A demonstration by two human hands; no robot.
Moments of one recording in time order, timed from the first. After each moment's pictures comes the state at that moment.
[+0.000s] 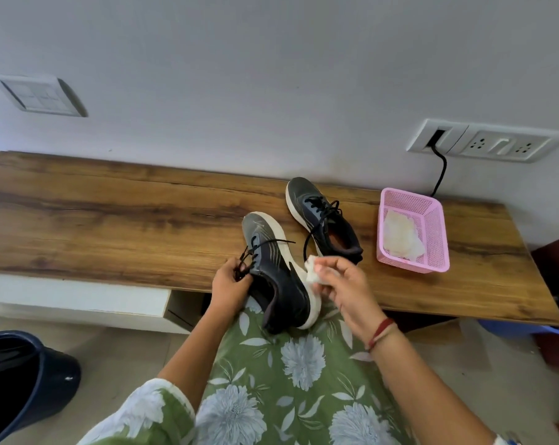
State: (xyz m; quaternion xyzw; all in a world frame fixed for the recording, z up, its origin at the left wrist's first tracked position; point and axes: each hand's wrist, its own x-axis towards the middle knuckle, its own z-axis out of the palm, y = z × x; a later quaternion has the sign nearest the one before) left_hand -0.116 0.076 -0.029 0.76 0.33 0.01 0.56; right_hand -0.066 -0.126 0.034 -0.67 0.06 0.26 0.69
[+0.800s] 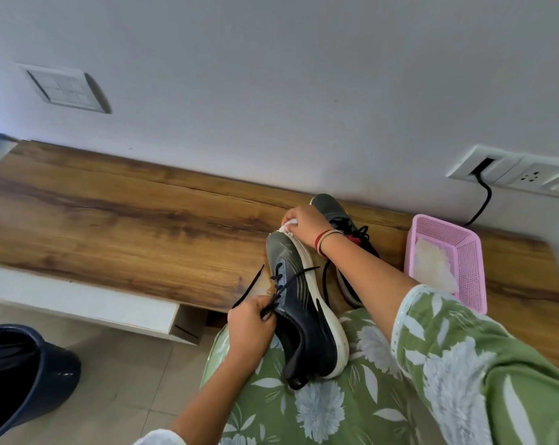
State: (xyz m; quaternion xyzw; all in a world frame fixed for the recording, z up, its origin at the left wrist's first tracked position) left_hand -0.120 0.057 -0.040 0.85 0.30 0.05 0.43; right_hand 0.101 0.020 0.003 -0.91 -0.32 0.20 0.19
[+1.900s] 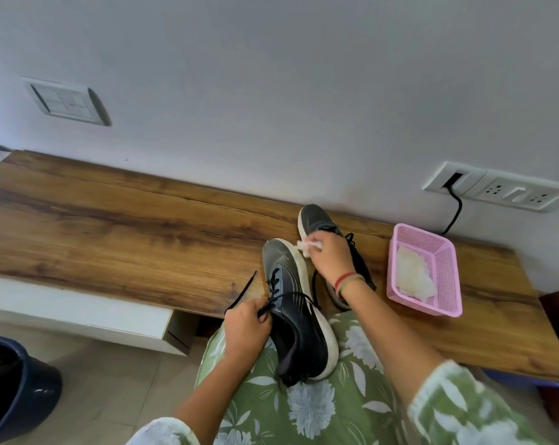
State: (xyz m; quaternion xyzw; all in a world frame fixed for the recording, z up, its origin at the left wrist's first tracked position) left_hand -0.121 0.059 -0.040 0.87 0.27 0.04 0.42; right_hand 0.037 -0.045 0.037 -0.93 -0.17 0.12 0.29
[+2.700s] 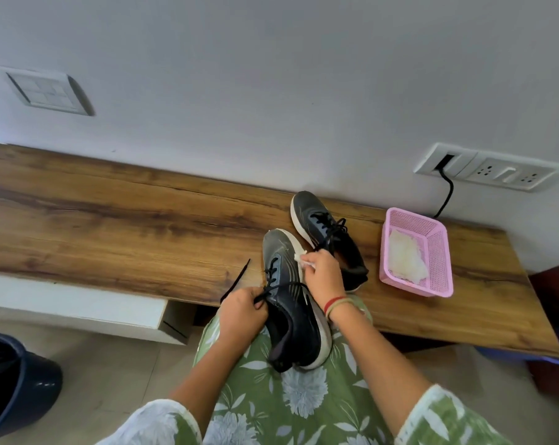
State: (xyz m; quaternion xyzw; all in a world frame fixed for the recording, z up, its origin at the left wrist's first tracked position) left_hand -0.119 0.057 -0.032 0.89 0.23 0.00 0.39; right_hand -0.004 -0.070 -0.010 -0.94 -0.15 0.09 0.31
